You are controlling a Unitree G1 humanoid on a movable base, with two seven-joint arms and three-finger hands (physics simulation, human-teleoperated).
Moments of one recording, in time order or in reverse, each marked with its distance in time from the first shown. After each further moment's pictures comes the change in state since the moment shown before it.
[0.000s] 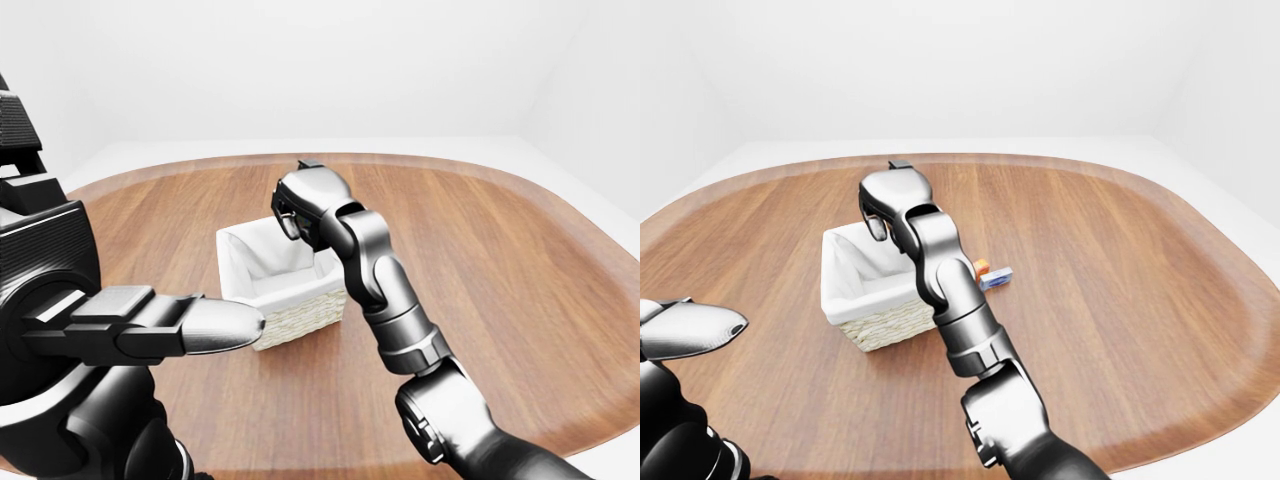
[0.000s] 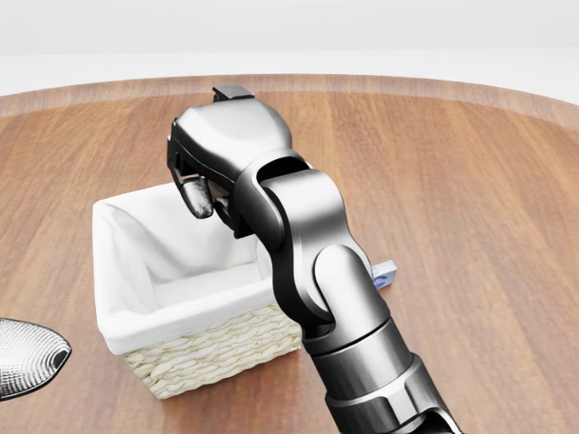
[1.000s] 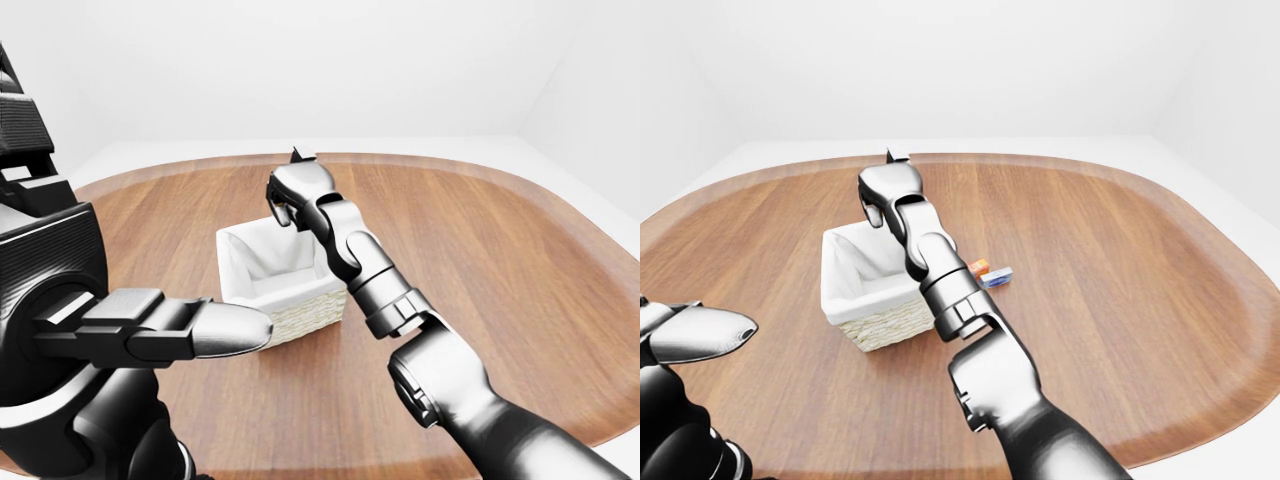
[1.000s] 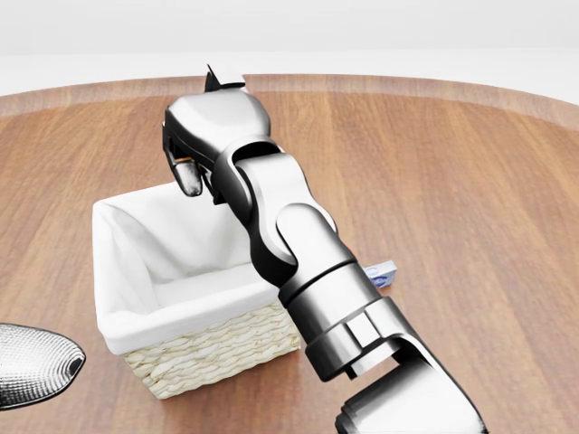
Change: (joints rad) left arm 0.006 -0.007 -0.017 -0.004 0.016 0.000 -0.015; right arm -0.241 -0.001 -0.022 0.516 0.065 0.000 -0.320
